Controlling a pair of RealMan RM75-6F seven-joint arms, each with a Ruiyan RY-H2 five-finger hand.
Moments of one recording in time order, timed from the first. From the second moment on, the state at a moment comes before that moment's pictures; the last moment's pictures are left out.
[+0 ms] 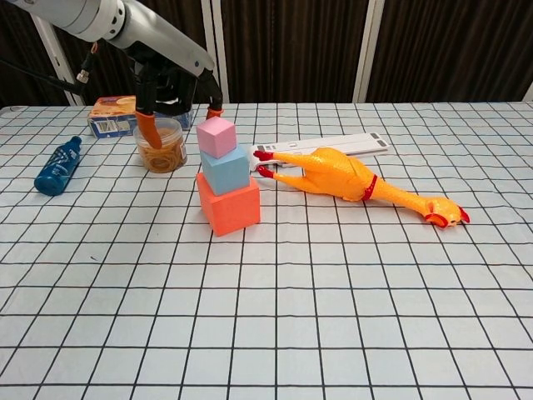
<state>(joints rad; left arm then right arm) -1.56 -1.10 0.18 -1.56 0.81 0.36 0.20 0.32 -1.00 -0.05 -1.67 -0.51 0.92 -0.30</state>
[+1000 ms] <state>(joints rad) -1.60 -1.12 0.20 -1.57 0.76 0.38 0.23 0.31 -1.00 -0.05 -1.67 -0.51 0.92 -0.29</state>
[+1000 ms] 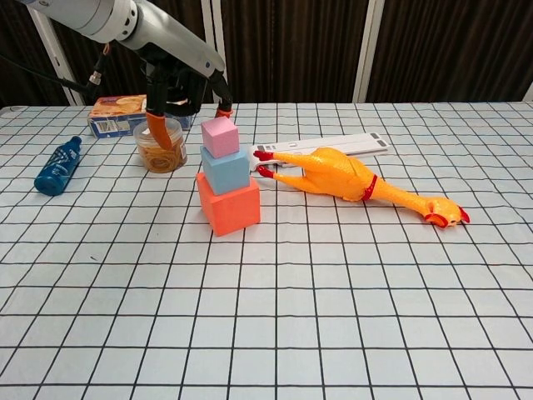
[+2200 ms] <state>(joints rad) -1.60 -1.06 0.23 -1.62 0.71 0.45 0.26 0.31 -1.00 -0.05 -1.68 -0.52 0.92 -0.28</state>
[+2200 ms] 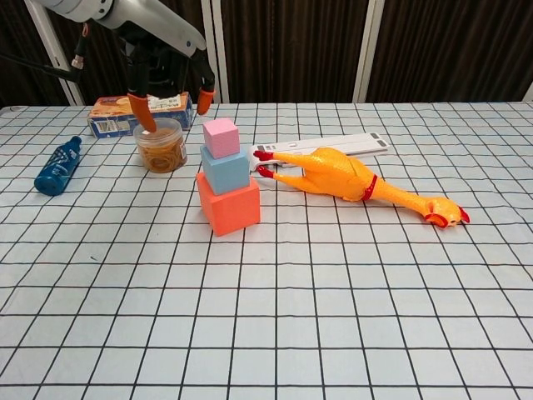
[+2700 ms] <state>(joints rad) -1.14 -0.77 0.24 -1.99 0.97 0.92 0.18 0.25 -0.96 -0.03 -1.77 -0.81 1.02 -0.18</state>
